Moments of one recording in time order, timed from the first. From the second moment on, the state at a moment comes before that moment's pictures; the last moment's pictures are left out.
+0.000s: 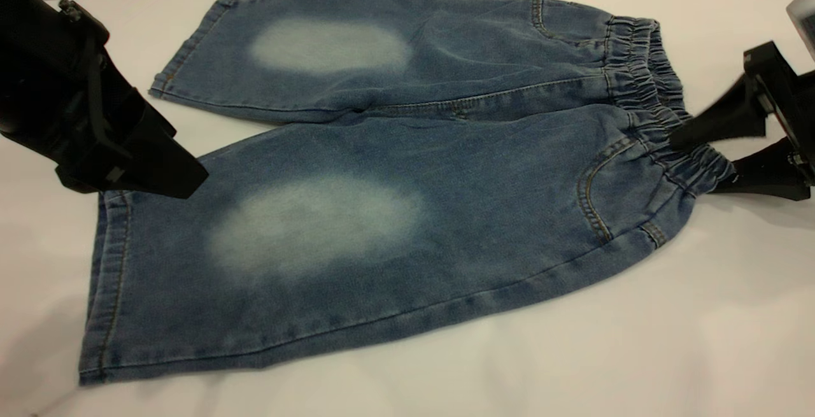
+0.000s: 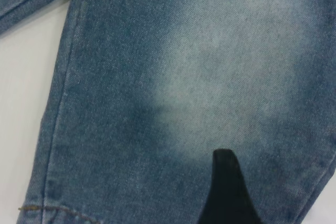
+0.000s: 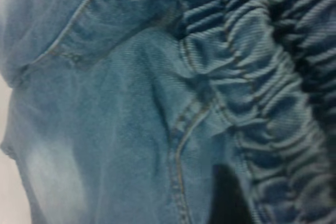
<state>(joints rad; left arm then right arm) -0.31 1.51 -0.61 -0.69 0.41 1.17 -0.34 2.25 -0.80 1.52 0.82 -1.31</state>
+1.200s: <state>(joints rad) -0.31 1.71 -0.60 -0.26 0.60 0.92 -0.34 2.25 -0.80 1.57 0.91 -1.31</state>
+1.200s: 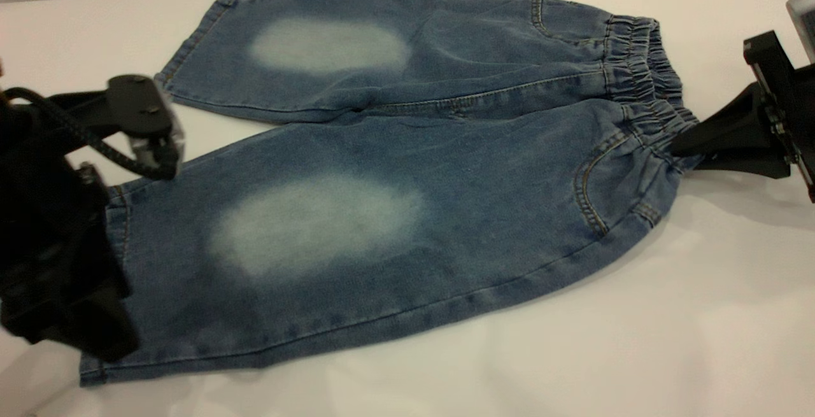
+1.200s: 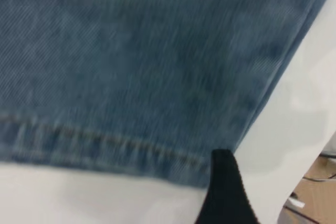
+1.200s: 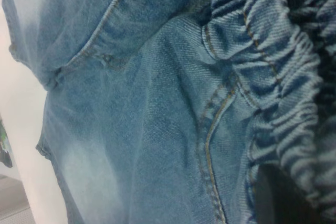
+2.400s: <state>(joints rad) -0.31 1.73 -0.46 -0.27 0.31 1.07 -0.34 2.25 -0.80 1.60 0.92 -1.31</state>
